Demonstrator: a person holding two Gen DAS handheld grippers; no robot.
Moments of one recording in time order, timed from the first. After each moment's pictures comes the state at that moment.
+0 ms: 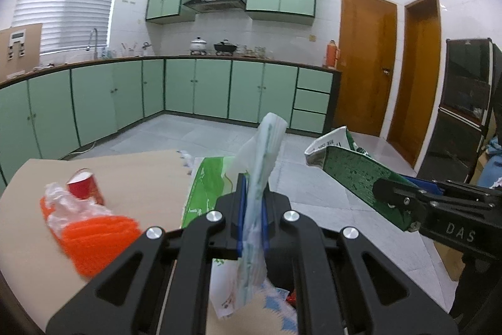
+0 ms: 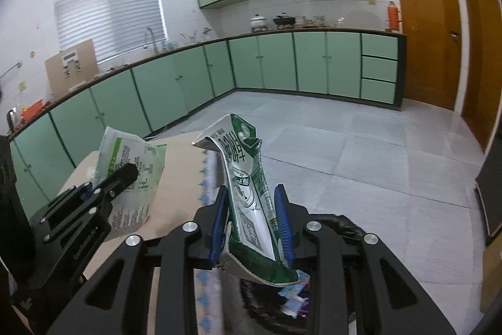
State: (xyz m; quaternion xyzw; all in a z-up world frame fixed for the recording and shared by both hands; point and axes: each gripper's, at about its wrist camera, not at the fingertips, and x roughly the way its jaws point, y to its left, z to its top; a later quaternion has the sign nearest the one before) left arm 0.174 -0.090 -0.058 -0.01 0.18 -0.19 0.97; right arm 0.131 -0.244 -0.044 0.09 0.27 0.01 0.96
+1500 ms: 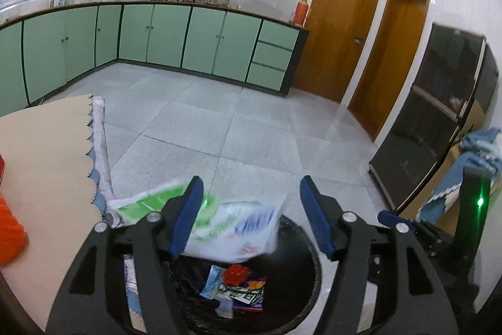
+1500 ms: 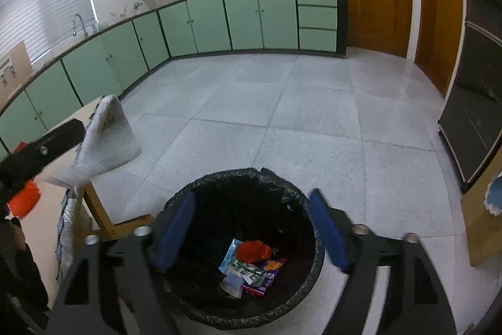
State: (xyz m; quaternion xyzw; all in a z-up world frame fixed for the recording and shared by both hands) left arm 0.242 -0.175 -0.117 -0.05 0.29 -0.28 0.91; right arm 0.148 -0.345 -0.144 0.12 0.34 -0.11 0.93
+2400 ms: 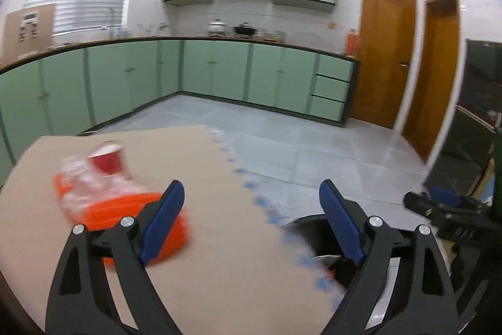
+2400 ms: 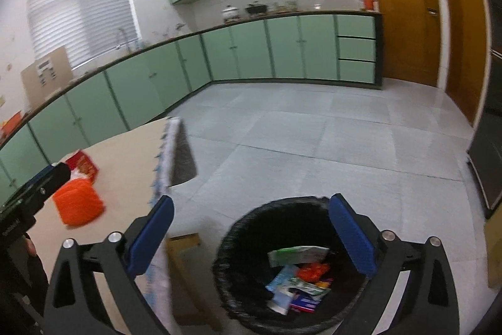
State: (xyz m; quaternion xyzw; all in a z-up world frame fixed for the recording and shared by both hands) left arm 0.199 -0.015 -0.081 -0.02 0.23 -0.13 0.96; right arm 0.151 -0.244 -0.095 0.11 0.28 -0.01 0.95
